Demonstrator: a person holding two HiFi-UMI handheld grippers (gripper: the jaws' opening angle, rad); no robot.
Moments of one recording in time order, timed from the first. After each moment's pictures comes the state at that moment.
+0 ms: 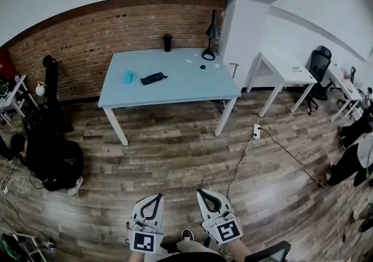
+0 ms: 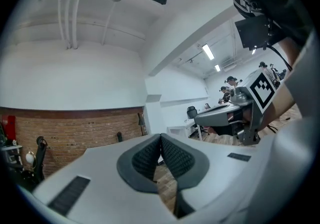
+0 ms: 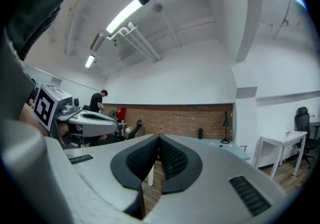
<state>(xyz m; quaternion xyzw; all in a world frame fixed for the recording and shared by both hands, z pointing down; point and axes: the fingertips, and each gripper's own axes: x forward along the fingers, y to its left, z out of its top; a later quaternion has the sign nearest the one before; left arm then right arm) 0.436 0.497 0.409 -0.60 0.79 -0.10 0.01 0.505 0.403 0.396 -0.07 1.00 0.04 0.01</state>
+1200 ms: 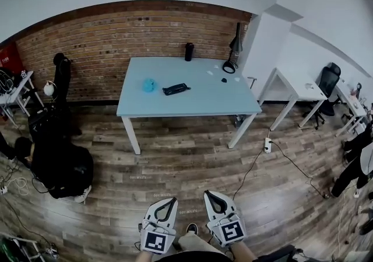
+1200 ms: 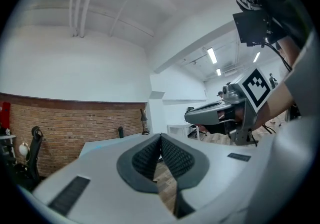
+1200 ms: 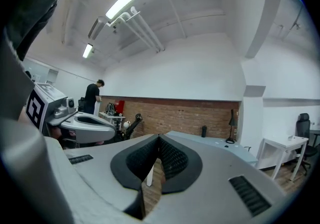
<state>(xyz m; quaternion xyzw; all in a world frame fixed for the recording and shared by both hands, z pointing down) 0.305 0.529 0.422 -0.62 0.78 -0.06 -0.01 0.354 0.443 0.396 -0.09 0.99 0.06 -0.02</state>
